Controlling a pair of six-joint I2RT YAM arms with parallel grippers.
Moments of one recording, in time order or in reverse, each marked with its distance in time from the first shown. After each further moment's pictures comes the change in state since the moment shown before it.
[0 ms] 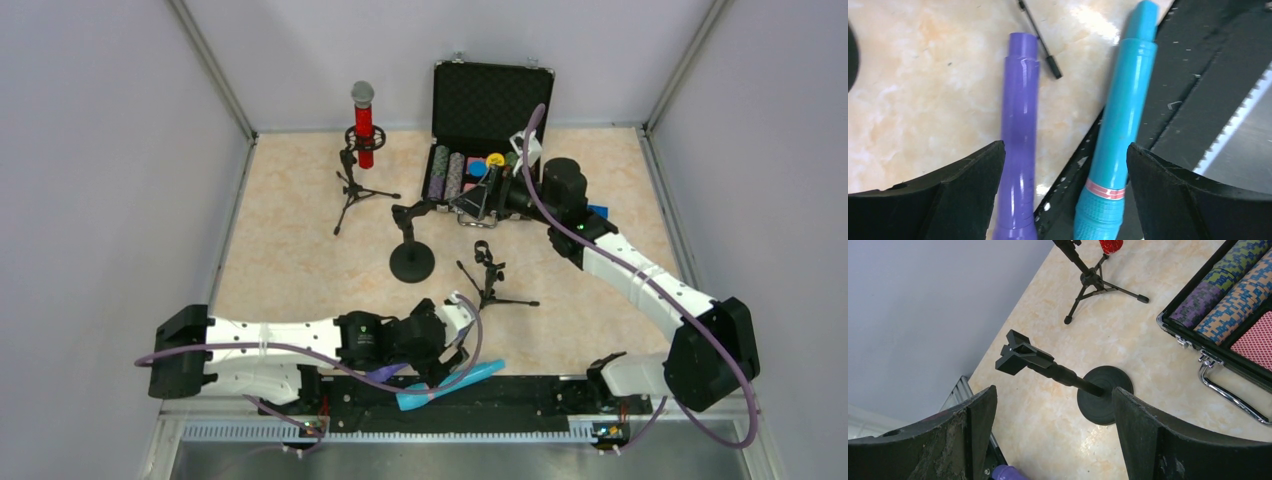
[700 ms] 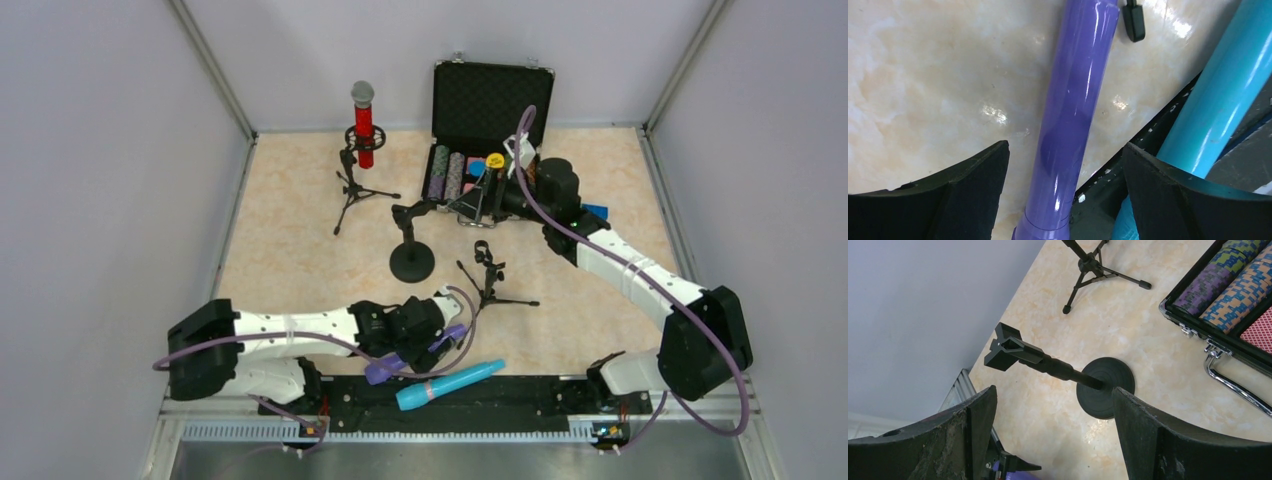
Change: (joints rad) left arm 0.154 0.087 -0.045 -0.069 0.025 -0.007; right arm -0.001 0.052 0.000 0.005 -0.029 0.011
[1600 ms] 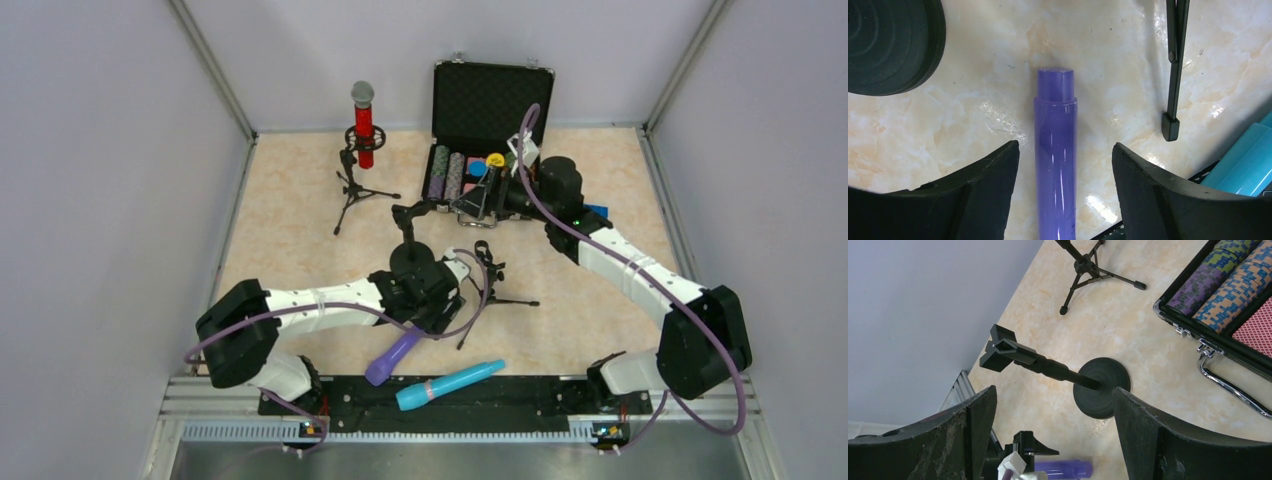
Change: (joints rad) left arm 0.171 0.218 0.196 0.006 -0.010 0.022; right arm -0.026 0.005 0.000 0.002 -0.019 0.000
